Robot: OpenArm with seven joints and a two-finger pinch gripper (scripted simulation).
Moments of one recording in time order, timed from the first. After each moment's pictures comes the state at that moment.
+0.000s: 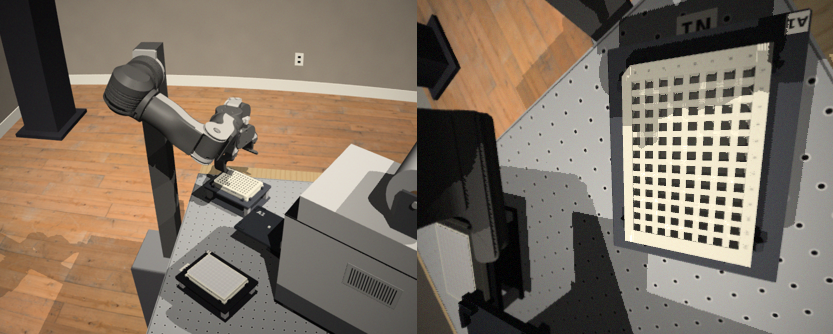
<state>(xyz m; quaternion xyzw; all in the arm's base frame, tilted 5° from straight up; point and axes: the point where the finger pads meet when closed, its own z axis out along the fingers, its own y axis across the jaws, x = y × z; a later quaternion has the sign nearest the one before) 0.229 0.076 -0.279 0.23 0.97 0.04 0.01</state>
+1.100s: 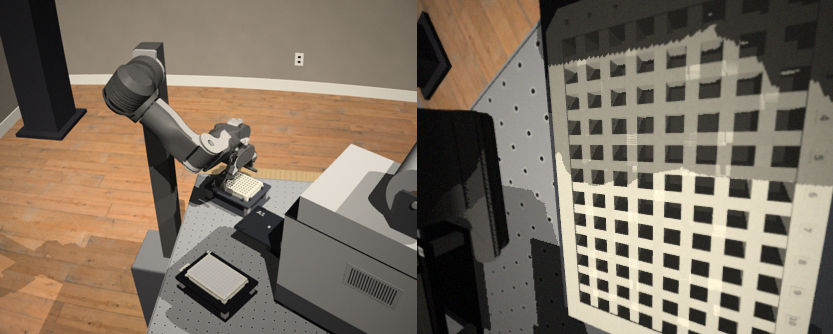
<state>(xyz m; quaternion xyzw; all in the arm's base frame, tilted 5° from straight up) 0.231 0.082 -0.344 0.24 0.97 0.04 0.00</state>
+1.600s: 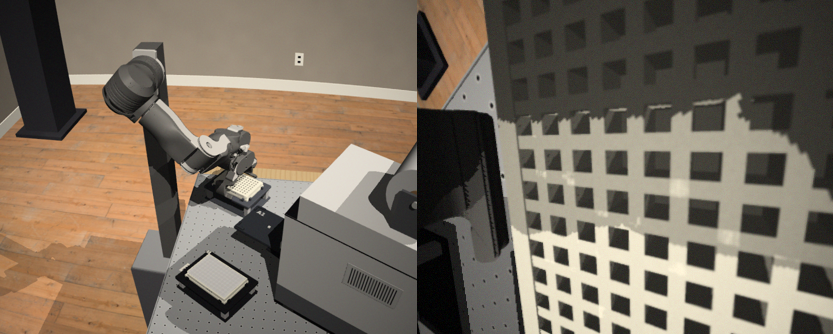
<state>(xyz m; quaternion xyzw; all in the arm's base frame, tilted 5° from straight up) 0.232 0.084 -0.365 0.24 0.97 0.04 0.00</state>
